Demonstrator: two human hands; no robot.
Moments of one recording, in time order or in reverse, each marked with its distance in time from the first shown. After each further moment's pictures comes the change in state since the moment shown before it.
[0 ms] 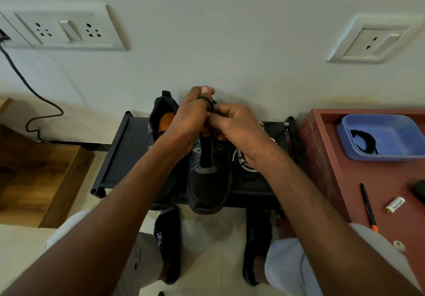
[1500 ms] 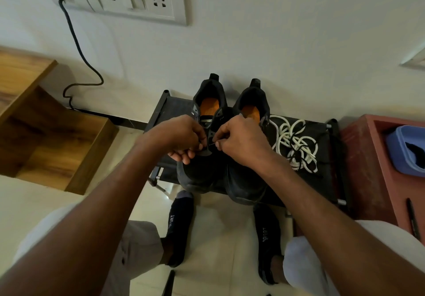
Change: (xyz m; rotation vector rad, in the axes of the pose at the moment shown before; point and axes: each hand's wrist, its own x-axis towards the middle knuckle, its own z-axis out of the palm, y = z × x) left_hand -0.019 -0.045 -0.134 0.800 -0.329 -0.401; right_hand 0.019 0.045 0.084 -0.919 -0.125 -0.111
